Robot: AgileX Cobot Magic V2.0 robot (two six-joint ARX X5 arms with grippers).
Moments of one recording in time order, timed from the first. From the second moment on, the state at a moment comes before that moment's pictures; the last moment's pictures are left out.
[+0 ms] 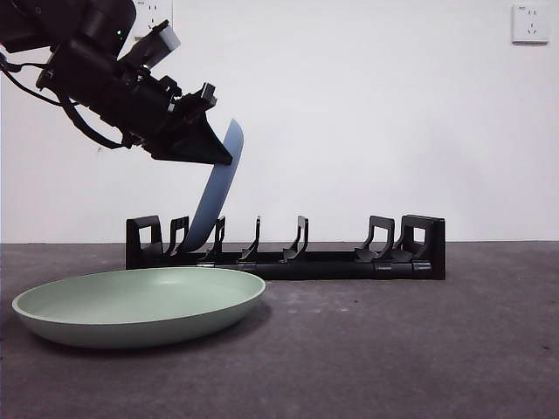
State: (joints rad) left arm -0.32 1.69 1.09 0.17 0.44 0.10; right arm 0.28 1.39 2.00 -1.35 -0.37 0.01
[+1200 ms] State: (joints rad) left arm -0.34 1.64 1.09 -0.06 0.34 0.23; right arm 0.28 1.41 2.00 -1.35 -0.37 0.01
